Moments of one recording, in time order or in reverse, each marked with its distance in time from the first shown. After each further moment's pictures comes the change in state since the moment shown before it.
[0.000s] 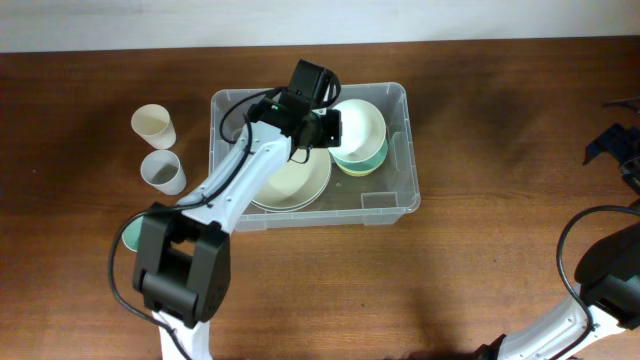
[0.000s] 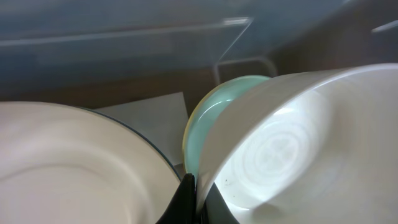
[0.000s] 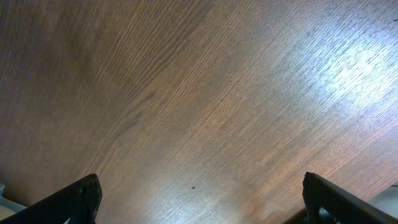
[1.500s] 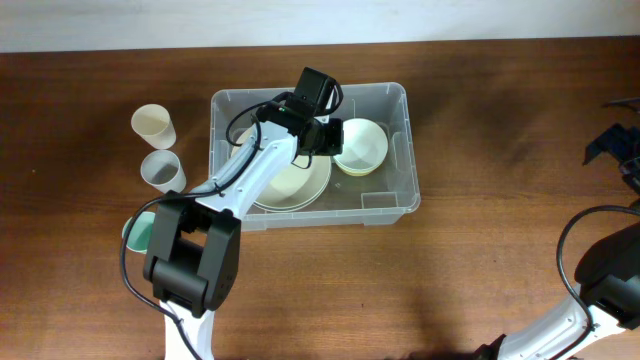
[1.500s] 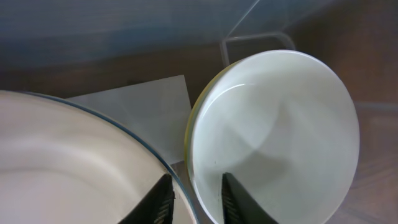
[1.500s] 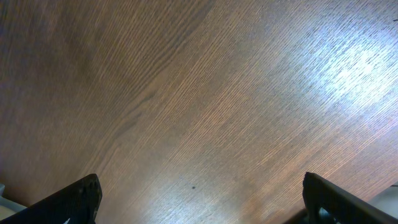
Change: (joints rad) left arm 0.000 0.060 0.000 0.000 0.031 0.010; right arm 0.000 0.000 0.000 0.000 0.000 0.000
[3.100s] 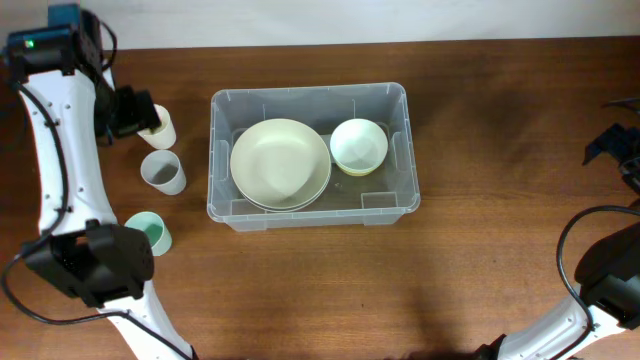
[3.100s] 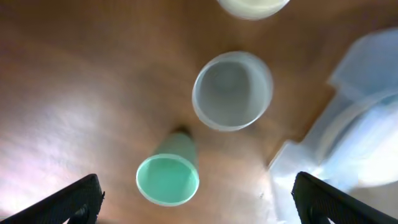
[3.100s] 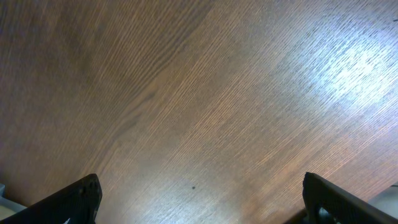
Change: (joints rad) left arm 0.681 0.005 0.603 -1.019 -0.213 0.156; right arm 0.000 0.000 0.000 0.000 0.000 0.000
